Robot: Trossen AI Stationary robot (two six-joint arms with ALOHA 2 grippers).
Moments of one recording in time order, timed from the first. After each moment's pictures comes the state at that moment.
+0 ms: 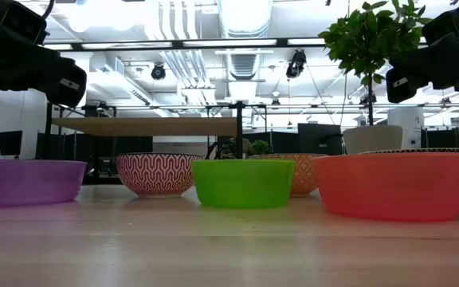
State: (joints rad) left arm -0.15 0.20 0.02 0.11 0.17 -0.06; right arm -0.42 0.05 0.01 0.07 -0.65 0.09
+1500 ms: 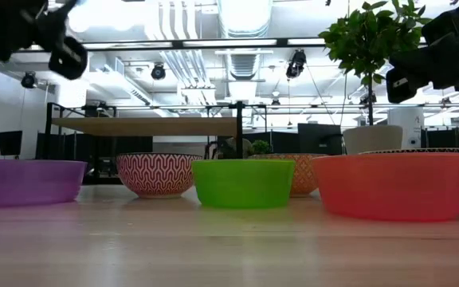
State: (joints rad) left arm -0.16 0.24 0.02 0.58 0.11 -0.42; right arm -0.42 0.05 0.01 0.08 -0.65 0.14
